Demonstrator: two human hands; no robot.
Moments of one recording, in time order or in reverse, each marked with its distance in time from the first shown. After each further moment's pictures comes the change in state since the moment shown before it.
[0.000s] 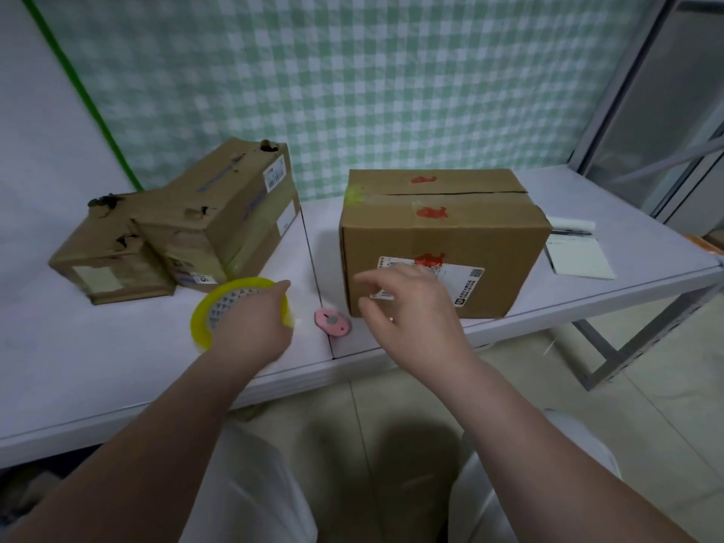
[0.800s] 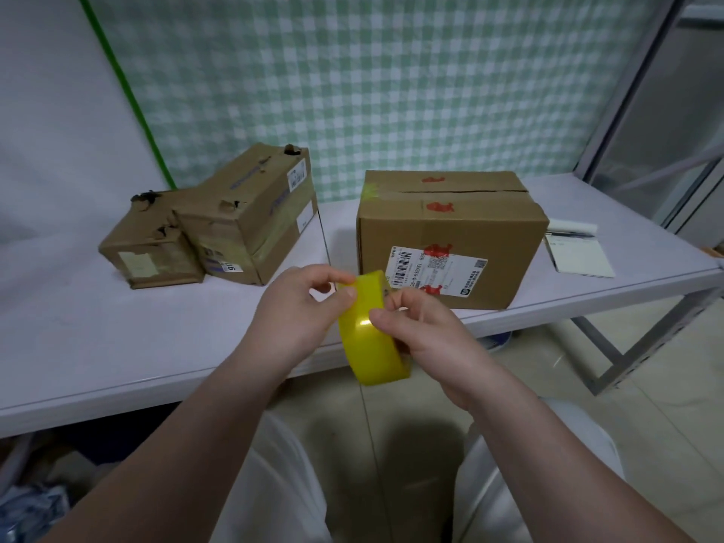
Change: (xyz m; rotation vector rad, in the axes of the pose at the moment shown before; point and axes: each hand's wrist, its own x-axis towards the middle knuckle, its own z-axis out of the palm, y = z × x) left_hand -0.077 0.043 -0.052 -0.844 0.088 0.106; right_hand -0.042 -0.024 -0.018 0.805 -0.328 0.454
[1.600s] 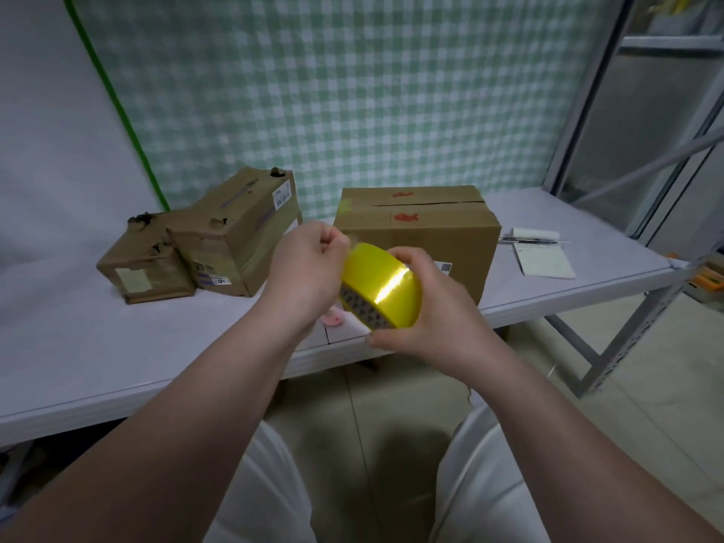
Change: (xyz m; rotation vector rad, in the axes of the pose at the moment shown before) left_hand 0.004 0.065 0.017 -0.038 0.151 0.075; right_hand -0.046 -0.043 -0.032 -0.638 0.167 -0.288
